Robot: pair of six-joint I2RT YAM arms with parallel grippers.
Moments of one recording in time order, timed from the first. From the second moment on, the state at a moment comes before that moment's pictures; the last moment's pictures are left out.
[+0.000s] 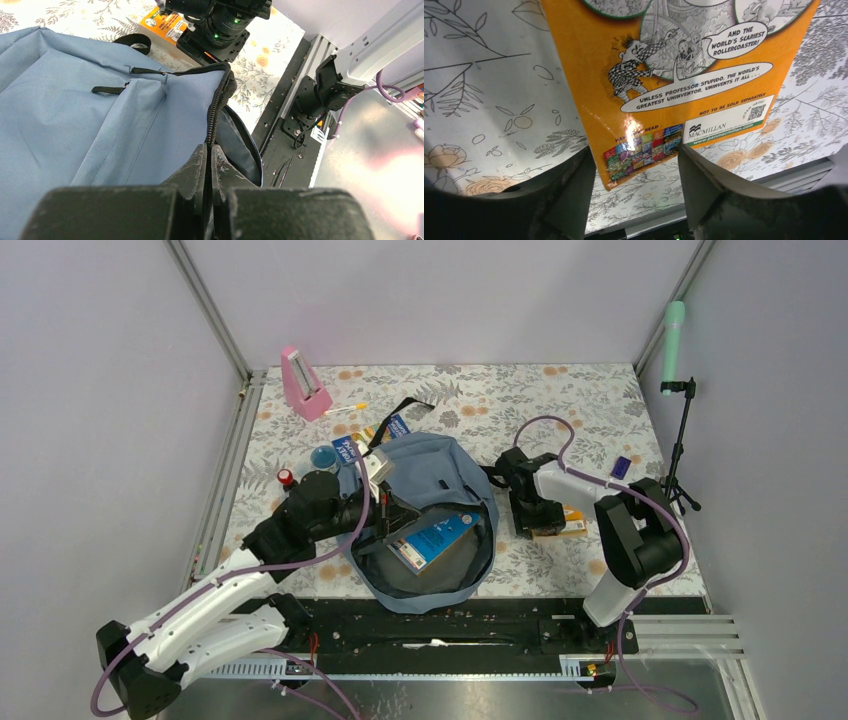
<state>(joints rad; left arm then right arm) -0.78 0.82 0.75 -0.19 0.35 -0.27 0.47 1.67 0.97 -0.87 0.36 0.40</state>
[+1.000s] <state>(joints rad) -0.78 0.83 0.74 -0.07 0.36 -0.37 0.48 1.24 0.94 -0.85 0.22 0.36</state>
